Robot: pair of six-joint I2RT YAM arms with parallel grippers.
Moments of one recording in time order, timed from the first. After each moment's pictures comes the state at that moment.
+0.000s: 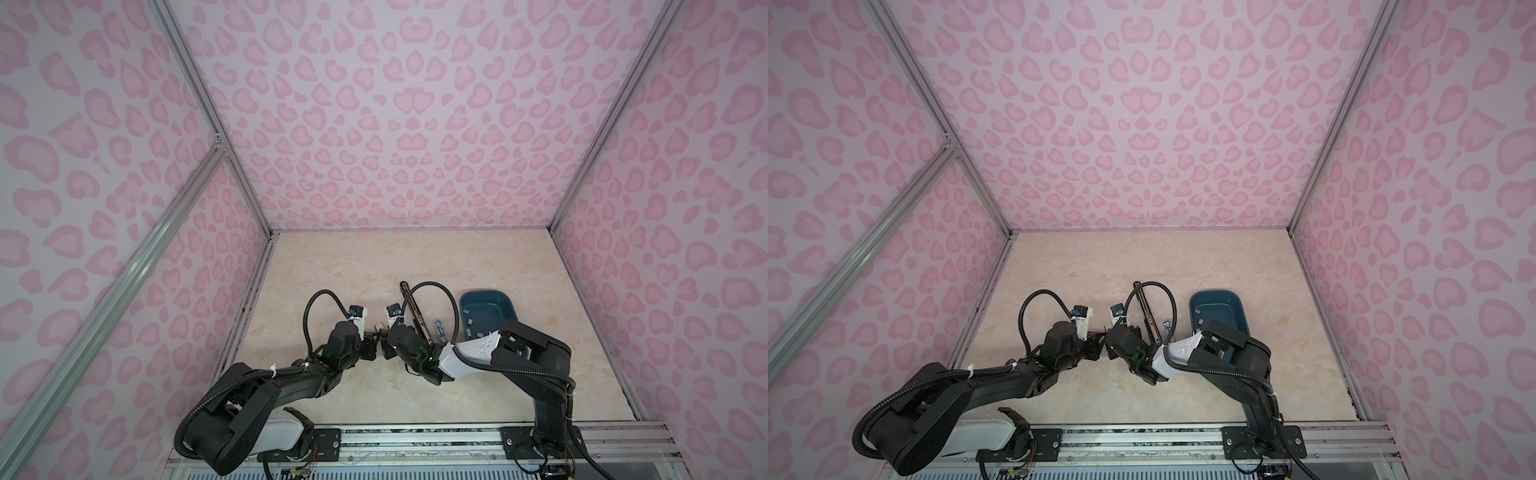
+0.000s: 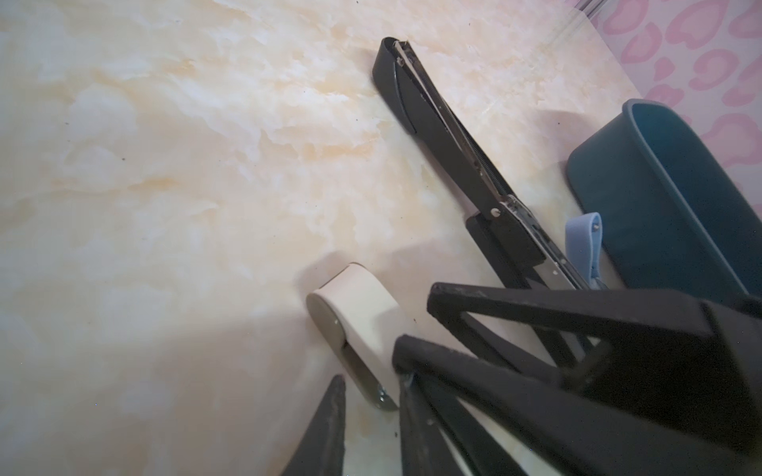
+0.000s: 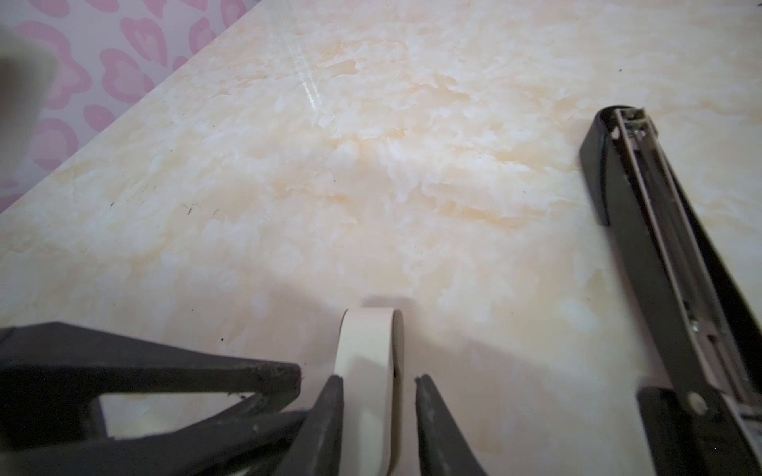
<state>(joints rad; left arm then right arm) -0.56 1.34 0.27 0.46 0.07 -0.46 1.09 1.96 0.92 0.45 0.40 0.52</state>
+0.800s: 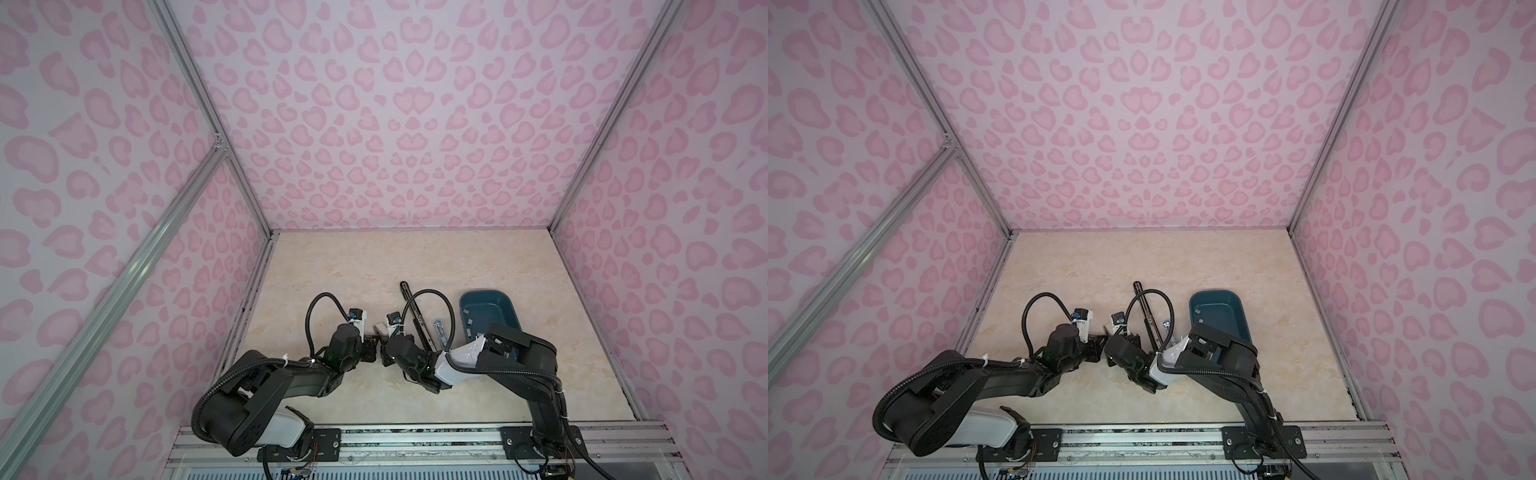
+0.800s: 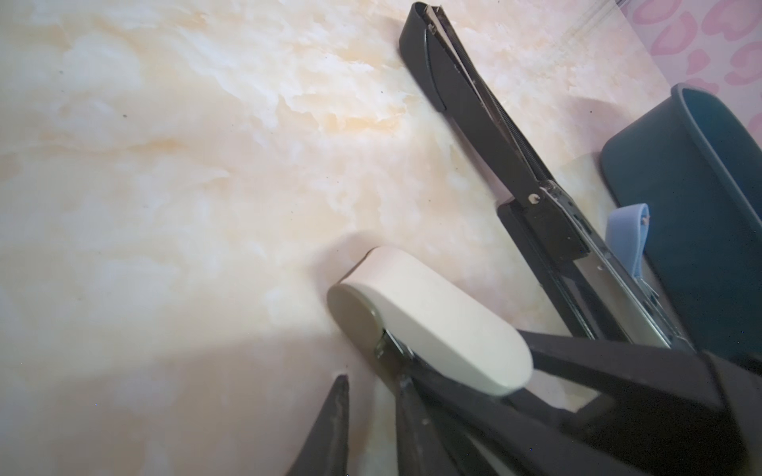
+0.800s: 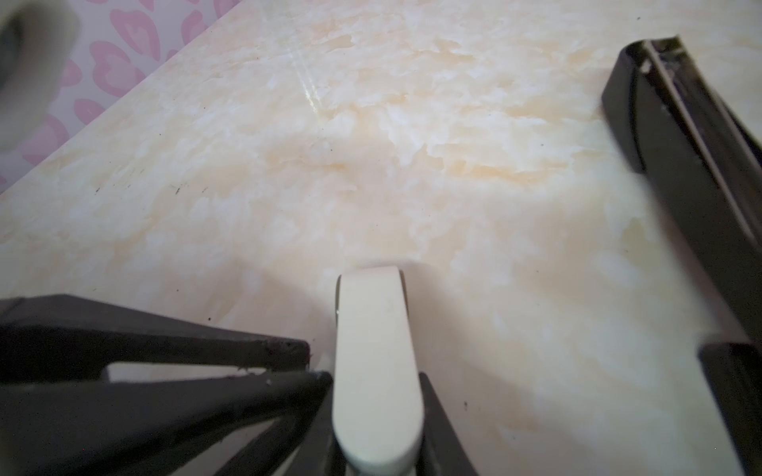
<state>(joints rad) -0.56 1.42 0.25 0.54 0.05 -0.49 1.12 2.02 0.89 0.52 0.44 0.56</state>
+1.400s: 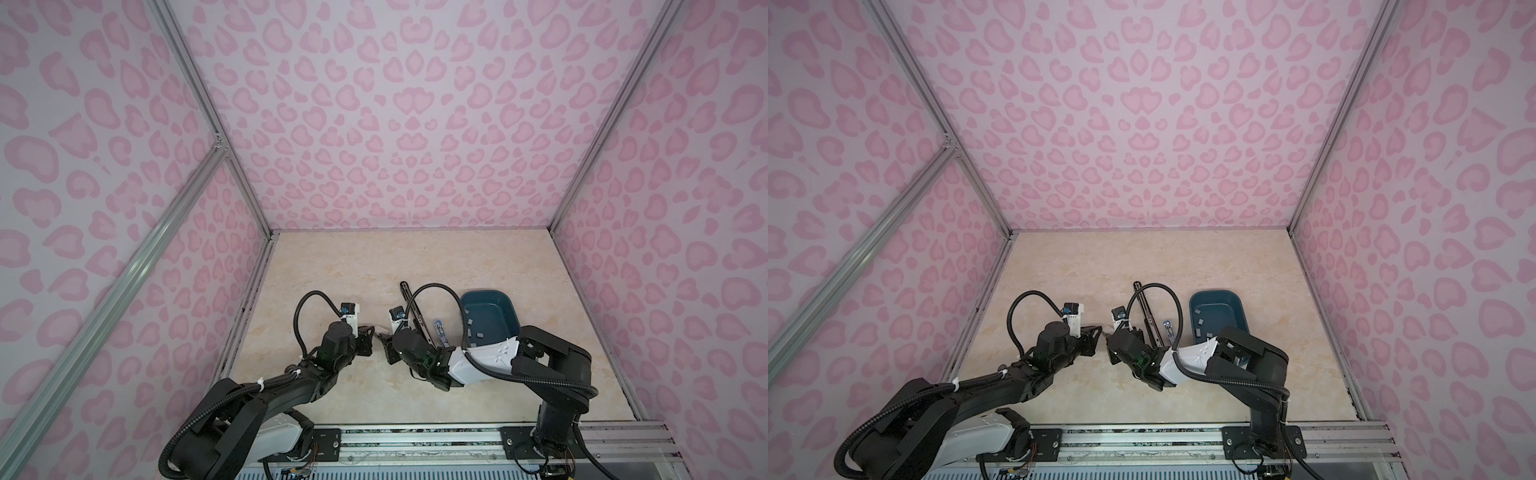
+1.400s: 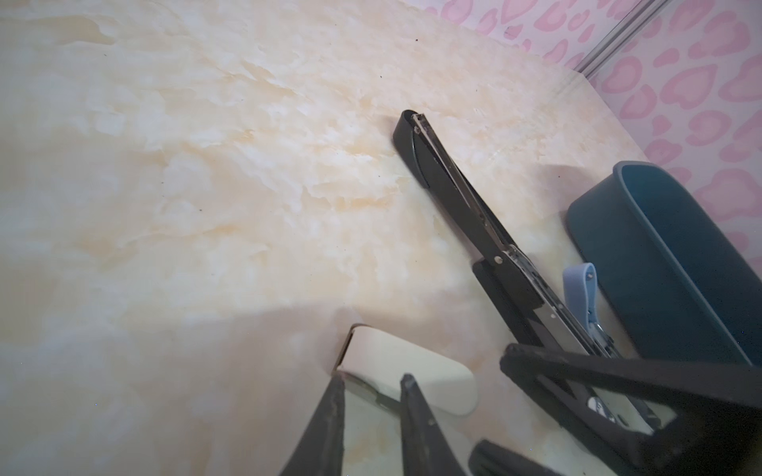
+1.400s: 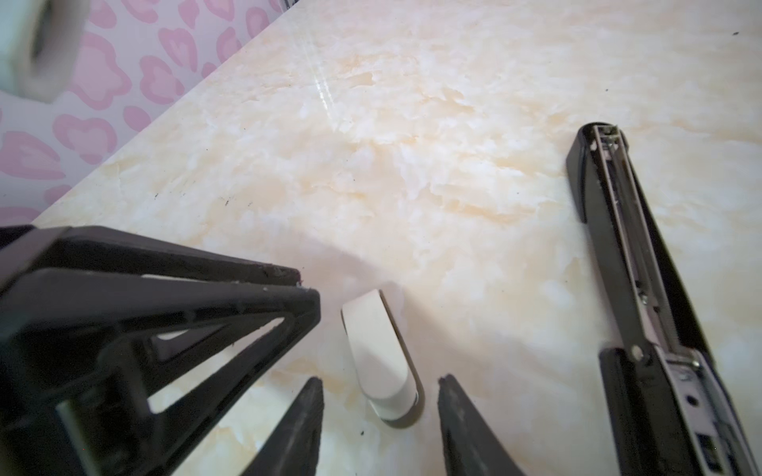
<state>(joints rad) -0.52 1.20 0.25 0.42 -0.01 -0.47 1.11 1.83 0.87 0.39 0.42 0.48</state>
